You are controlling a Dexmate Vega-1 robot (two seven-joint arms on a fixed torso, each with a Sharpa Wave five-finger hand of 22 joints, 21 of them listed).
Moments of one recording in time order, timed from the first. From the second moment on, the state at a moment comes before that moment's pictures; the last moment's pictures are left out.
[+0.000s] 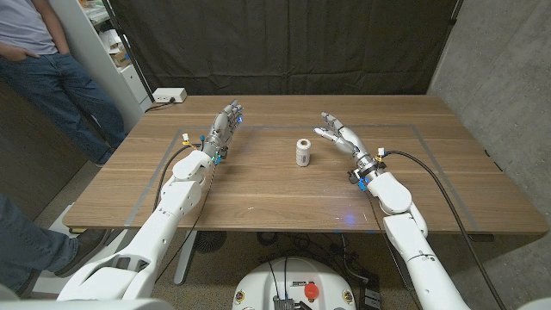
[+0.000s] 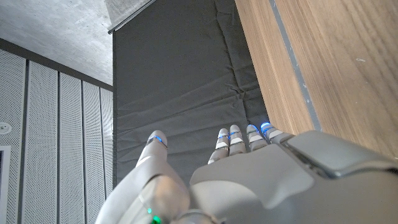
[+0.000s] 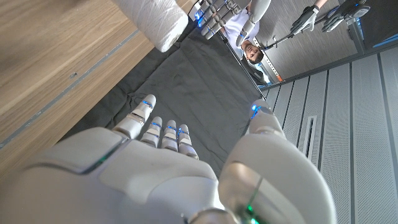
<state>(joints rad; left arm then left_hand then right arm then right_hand) 0.82 0.28 0.13 -1.23 -0.40 -0.20 -0.26 0.14 0.01 0.41 -0.13 0.18 0.01 0.09 0.19 0.17 -0.03 0.06 0.21 0.19 -0.10 0.07 0.19 0.18 -0.12 0.03 0.19 0.17 -1.11 -0.08 0.01 -1.54 -0.22 0.51 0.34 0.45 -0.09 0.33 -0.15 0.30 0.00 0.04 0.19 0.19 -0.01 0.05 0.19 0.19 -0.04 0.02 0.19 0.20 0.22 -0.01 0.18 0.17</state>
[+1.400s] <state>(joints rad) 0.85 0.30 0.12 -1.27 -0.41 -0.20 -0.26 0.14 0.01 0.41 -0.13 0.18 0.02 0.09 0.19 0.17 -0.03 0.06 0.21 0.19 -0.10 0.07 0.19 0.18 -0.13 0.03 0.19 0.17 -1.11 -0.10 -0.05 -1.57 -0.36 0.50 0.29 0.46 -0.11 0.32 -0.15 0.33 -0.03 0.04 0.19 0.19 -0.04 0.06 0.19 0.19 -0.06 0.03 0.19 0.20 0.20 0.00 0.18 0.17</state>
